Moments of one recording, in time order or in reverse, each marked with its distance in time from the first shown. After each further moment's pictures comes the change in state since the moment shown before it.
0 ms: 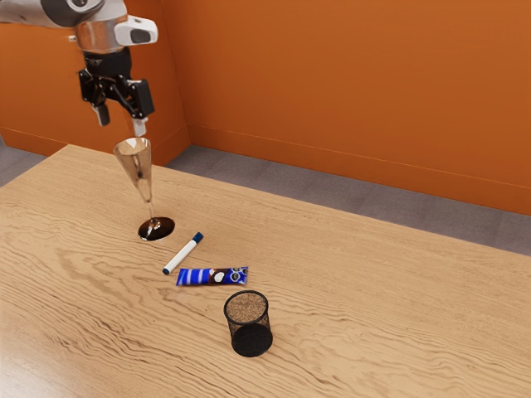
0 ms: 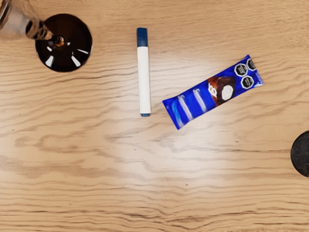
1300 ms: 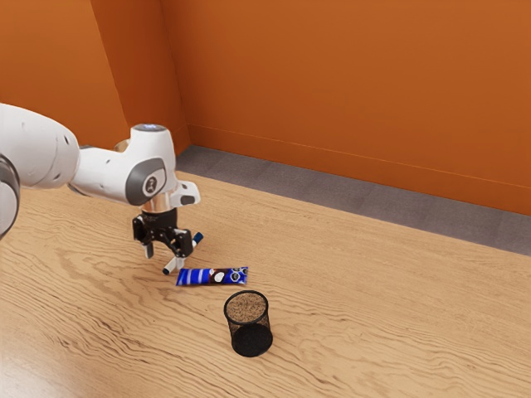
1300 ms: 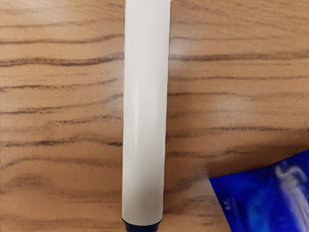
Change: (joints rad) arm 0.017 0.344 0.035 -0.470 -0.041 0.730 -0.042
